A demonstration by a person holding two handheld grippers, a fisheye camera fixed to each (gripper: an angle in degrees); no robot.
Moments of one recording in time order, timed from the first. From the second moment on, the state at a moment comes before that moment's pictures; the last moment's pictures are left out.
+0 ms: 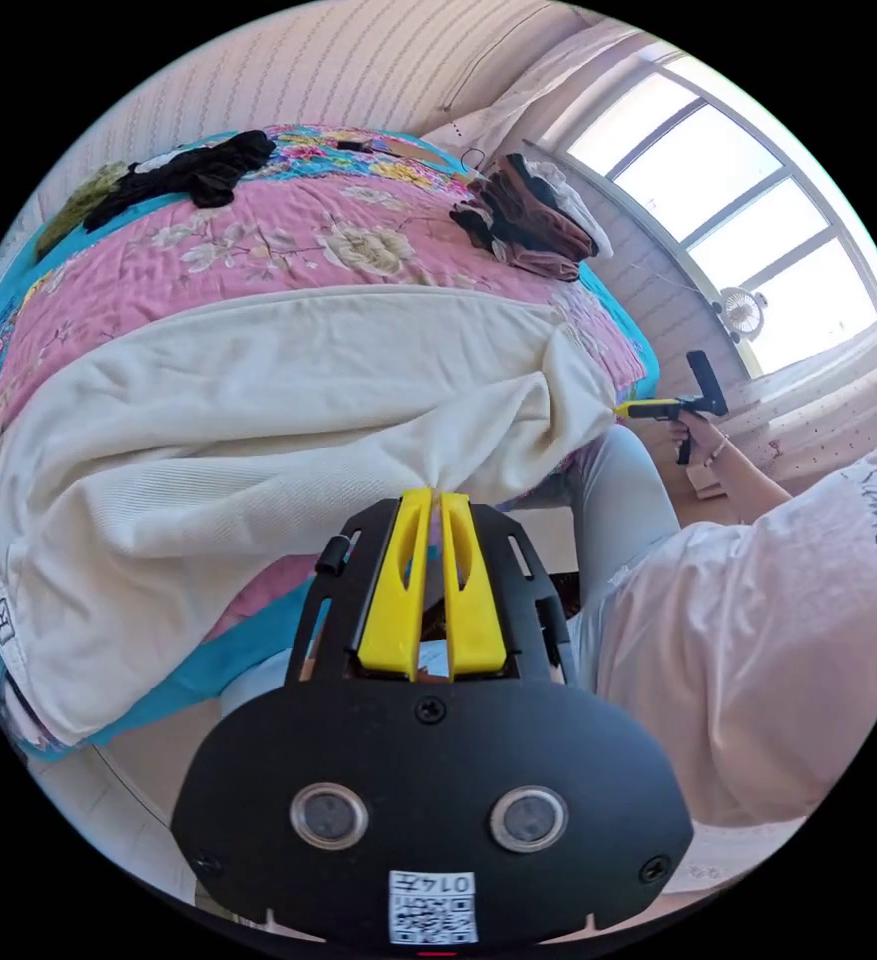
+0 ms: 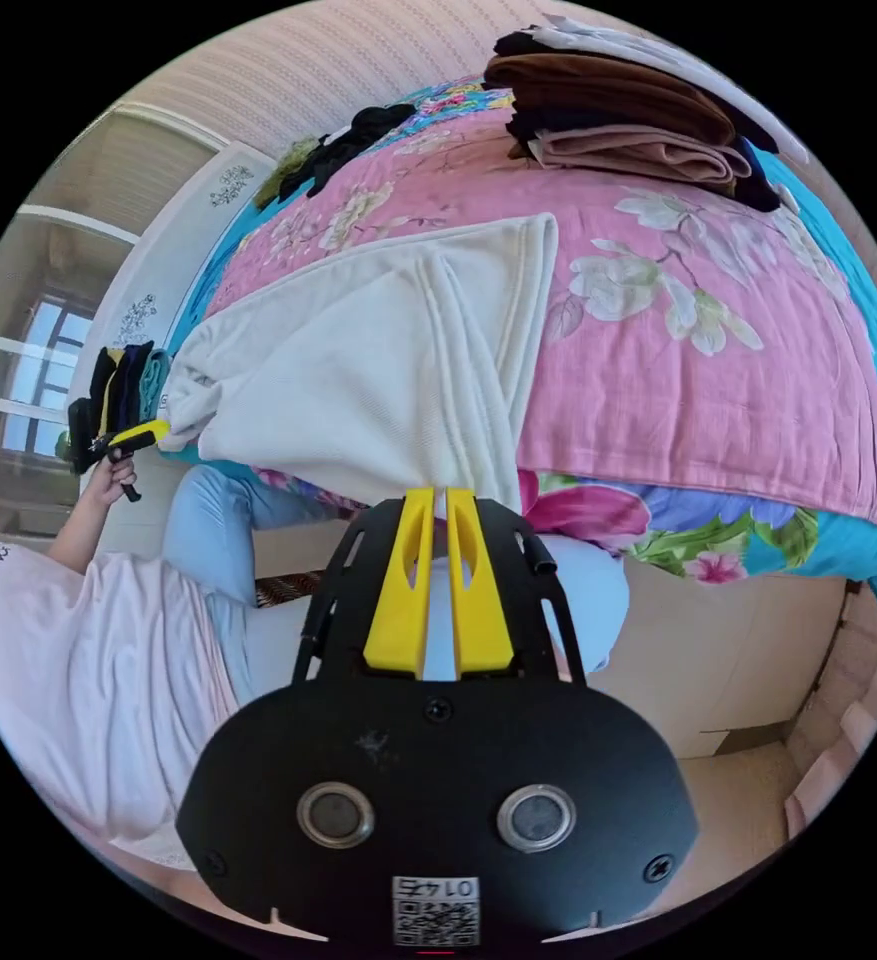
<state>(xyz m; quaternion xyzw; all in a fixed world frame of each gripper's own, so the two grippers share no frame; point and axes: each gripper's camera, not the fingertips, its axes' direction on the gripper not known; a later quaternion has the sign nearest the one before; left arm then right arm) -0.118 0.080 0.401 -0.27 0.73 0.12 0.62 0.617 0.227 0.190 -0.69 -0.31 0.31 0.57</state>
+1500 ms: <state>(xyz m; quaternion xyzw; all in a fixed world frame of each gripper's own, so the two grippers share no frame) 0.229 0.047 0.428 -0.12 0.62 0.43 0.64 0.614 0.200 0.400 -0.61 -0.28 0.28 0.69</state>
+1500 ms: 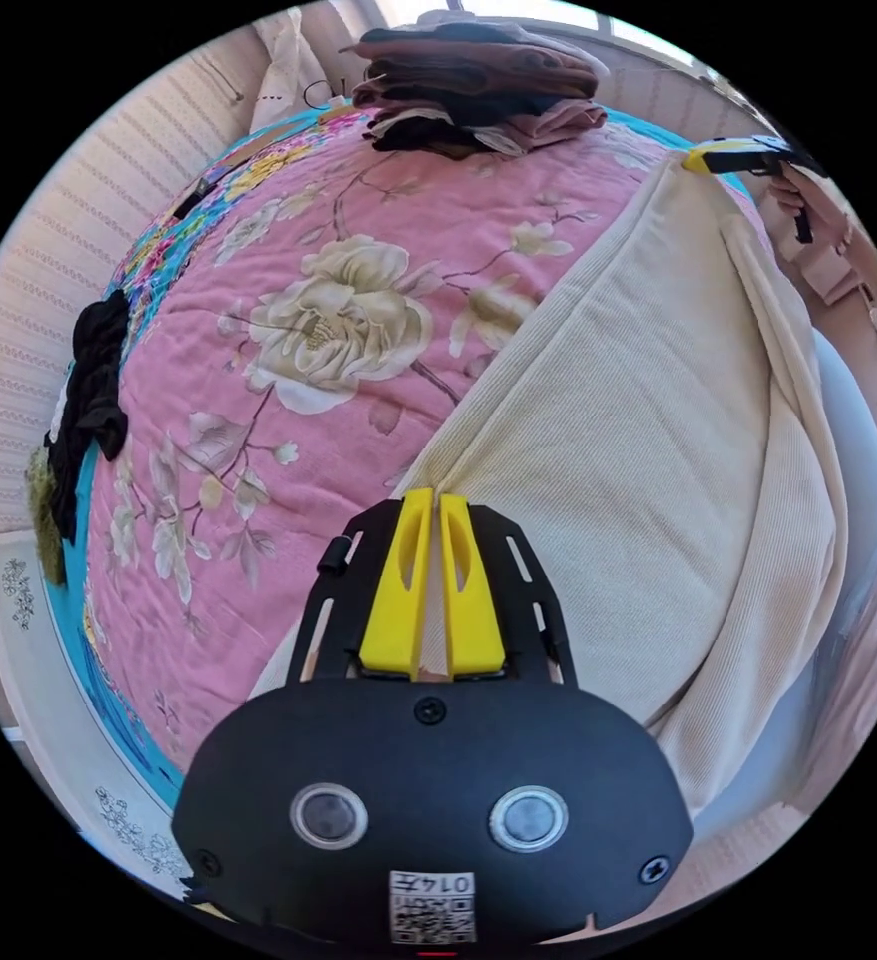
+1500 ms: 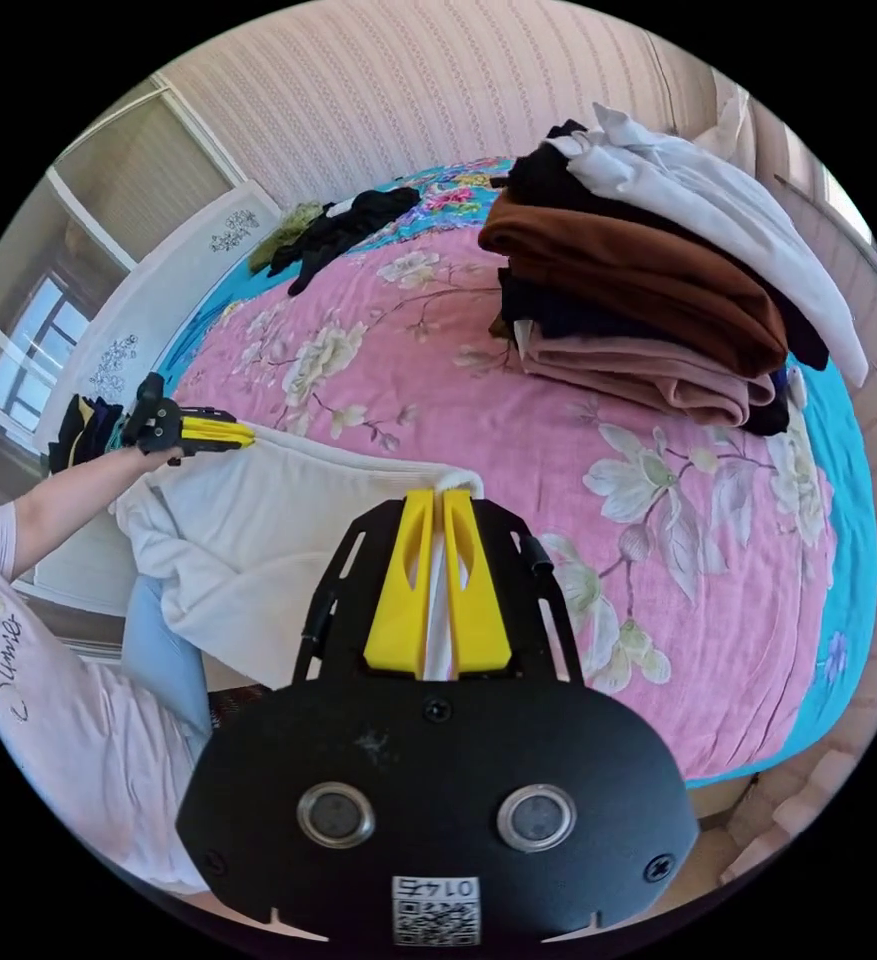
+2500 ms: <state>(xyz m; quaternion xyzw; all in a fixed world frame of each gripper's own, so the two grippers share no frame) 0.099 -0.001 0.460 -0.19 0.72 0.24 0.62 0.551 0.161 0.440 -0.60 -0.27 0.26 0.71</state>
